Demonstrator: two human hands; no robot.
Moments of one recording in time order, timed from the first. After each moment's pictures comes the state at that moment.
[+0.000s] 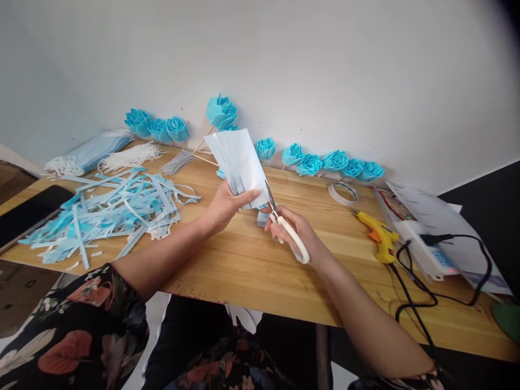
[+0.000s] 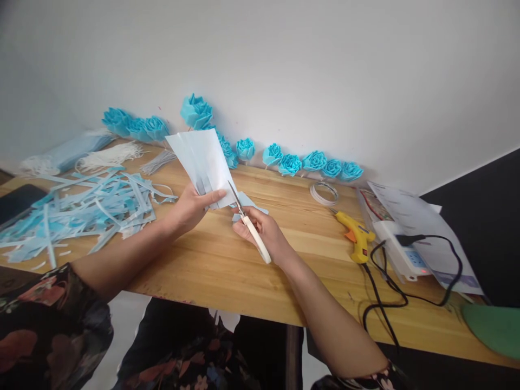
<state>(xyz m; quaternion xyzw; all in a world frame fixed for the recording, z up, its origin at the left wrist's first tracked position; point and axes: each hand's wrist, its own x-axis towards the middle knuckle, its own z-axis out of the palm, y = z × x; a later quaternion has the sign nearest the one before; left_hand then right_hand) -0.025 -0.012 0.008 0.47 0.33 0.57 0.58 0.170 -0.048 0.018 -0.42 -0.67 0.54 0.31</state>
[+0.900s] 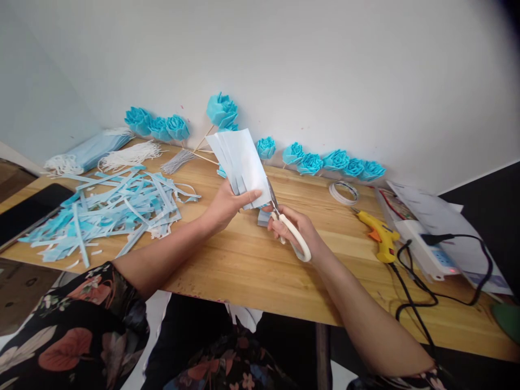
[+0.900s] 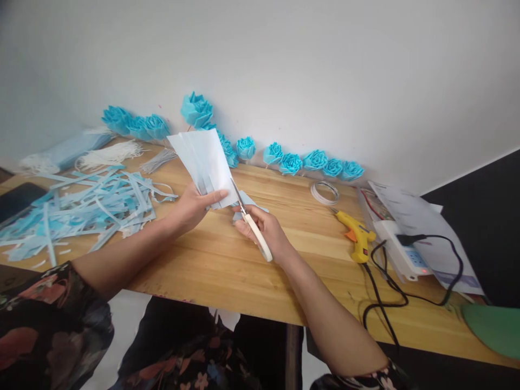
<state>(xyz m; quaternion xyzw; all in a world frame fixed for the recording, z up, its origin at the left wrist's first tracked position) -0.024 -0.014 0.012 0.47 0.35 0.57 0.58 0.169 -0.048 0.017 -0.43 -0.66 0.54 0.32</state>
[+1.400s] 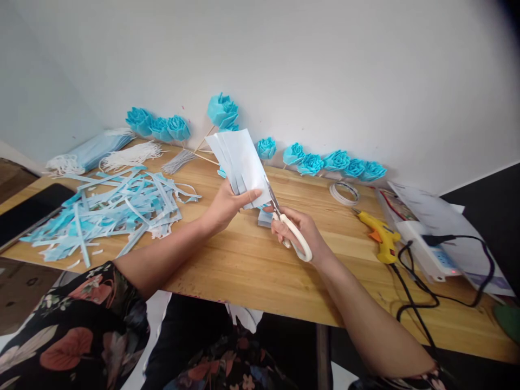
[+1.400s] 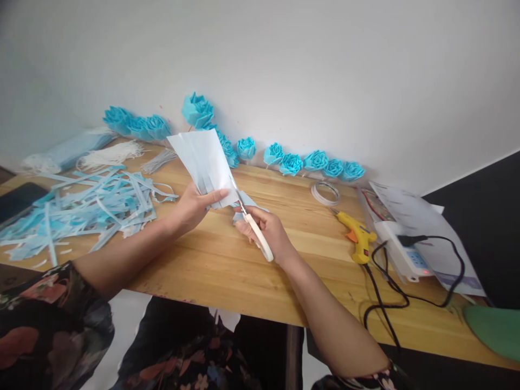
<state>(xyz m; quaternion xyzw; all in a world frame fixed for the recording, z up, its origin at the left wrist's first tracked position) -0.024 -0.014 0.012 0.47 0.34 0.57 0.58 0.168 -0.050 0.016 -0.45 -0.62 0.55 0.34</state>
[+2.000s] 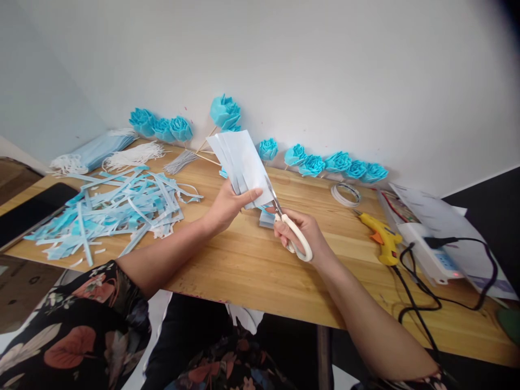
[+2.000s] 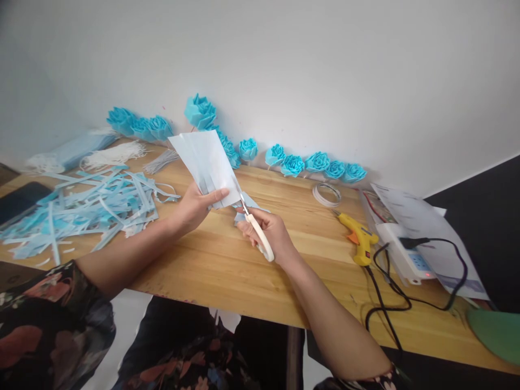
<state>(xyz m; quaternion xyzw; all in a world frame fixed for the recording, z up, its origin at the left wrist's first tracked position) -0.024 -0.012 0.009 0.47 0.33 0.59 0.57 0.166 -0.051 0.013 -0.47 -0.58 0.57 0.36</state>
